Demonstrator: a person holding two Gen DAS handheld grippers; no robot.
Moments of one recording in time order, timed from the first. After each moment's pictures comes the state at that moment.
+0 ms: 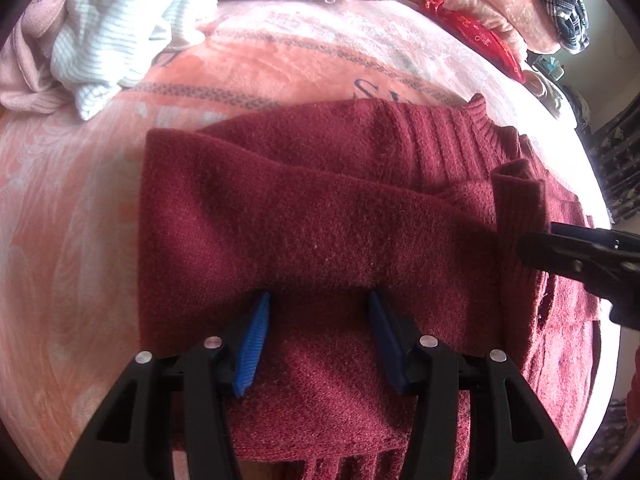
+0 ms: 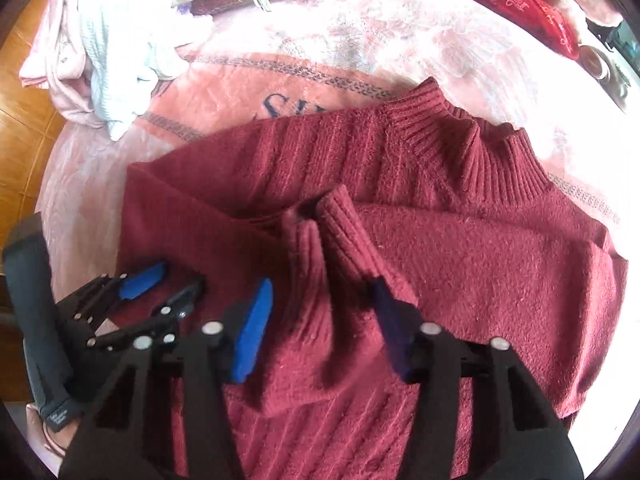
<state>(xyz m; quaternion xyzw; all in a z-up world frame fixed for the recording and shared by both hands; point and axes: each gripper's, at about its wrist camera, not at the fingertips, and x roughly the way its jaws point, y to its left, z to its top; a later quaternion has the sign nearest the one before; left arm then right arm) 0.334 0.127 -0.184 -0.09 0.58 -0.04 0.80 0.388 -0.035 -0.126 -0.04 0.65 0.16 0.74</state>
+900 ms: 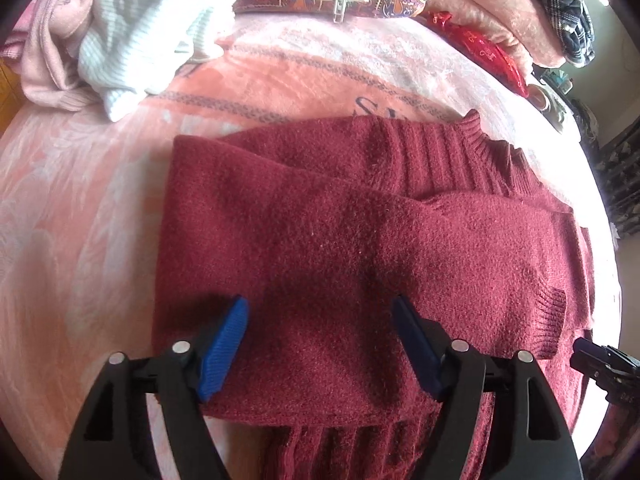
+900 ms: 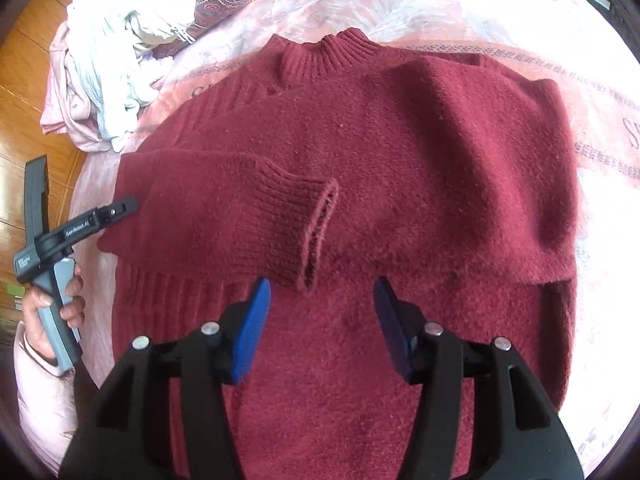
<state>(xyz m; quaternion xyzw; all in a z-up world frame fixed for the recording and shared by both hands) 0.320 0.120 -0.158 -0.10 0.57 -0.01 0.81 0.288 -0.210 -0.141 0.09 0.62 0.16 0.76</state>
